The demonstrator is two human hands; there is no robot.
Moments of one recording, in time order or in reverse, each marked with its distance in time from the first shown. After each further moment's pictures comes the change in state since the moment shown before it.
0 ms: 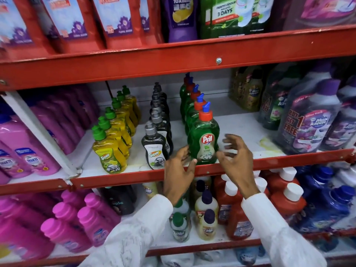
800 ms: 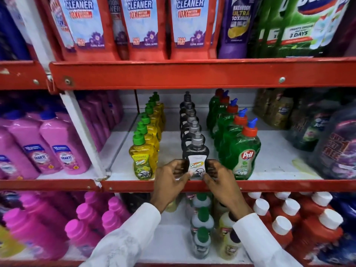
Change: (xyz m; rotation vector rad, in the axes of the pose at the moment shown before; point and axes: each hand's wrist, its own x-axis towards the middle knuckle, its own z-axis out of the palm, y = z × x) left_hand 0.016 -0.071 -0.101 -0.015 0.003 -0.019; right_hand -0.032 -0.041 0.104 -0.284 -0.421 -0.110
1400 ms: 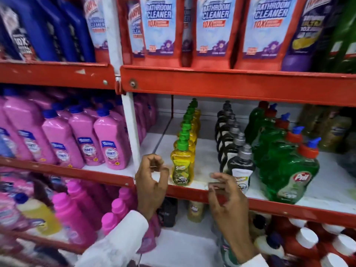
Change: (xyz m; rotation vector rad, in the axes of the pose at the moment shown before) left_hand -0.023 -0.023 -0.123 -0.049 0.545 0.048; right_hand -0.032 -0.079 0.071 0.329 0.252 -0.158
